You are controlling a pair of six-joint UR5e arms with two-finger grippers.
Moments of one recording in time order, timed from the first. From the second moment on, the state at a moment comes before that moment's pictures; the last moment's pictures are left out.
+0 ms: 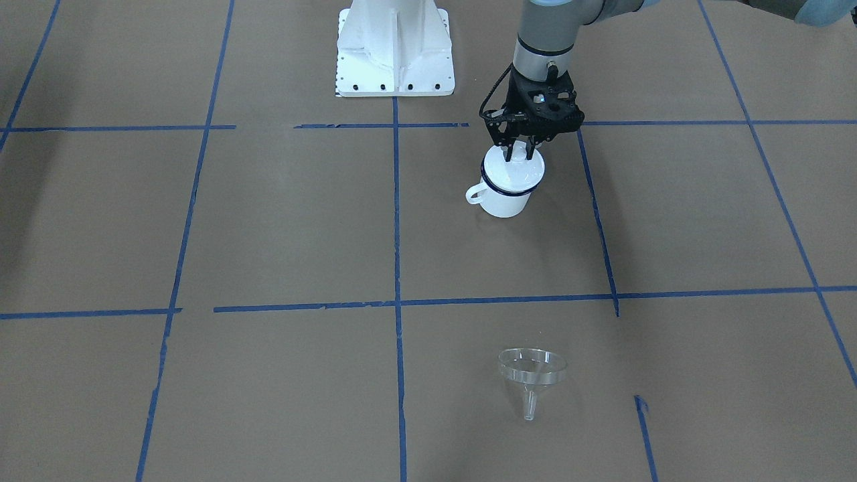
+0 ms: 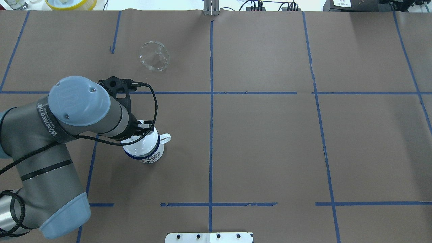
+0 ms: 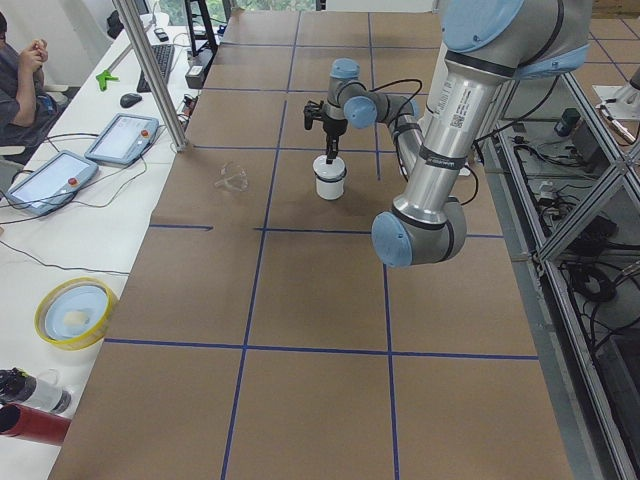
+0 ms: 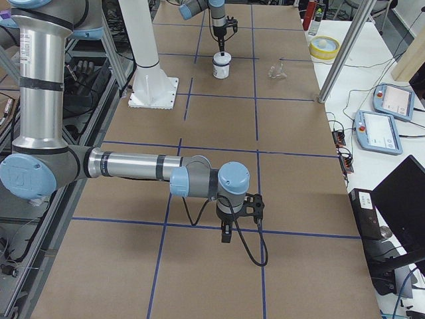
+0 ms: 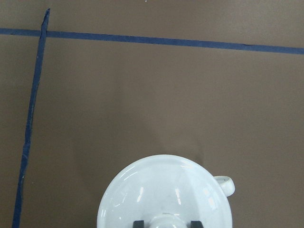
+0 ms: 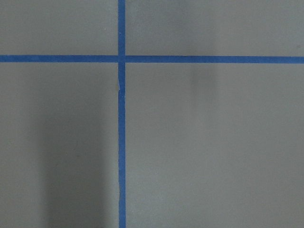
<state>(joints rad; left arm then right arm) -0.54 -2.01 -2.07 -1.39 -1.80 -1.26 1.57 -1.68 1.66 -1.57 2.29 0.01</state>
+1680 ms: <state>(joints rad) -0.54 -2.02 -2.05 -1.39 -1.80 -1.26 1.57 -1.68 1.66 -1.57 2.29 0.01</state>
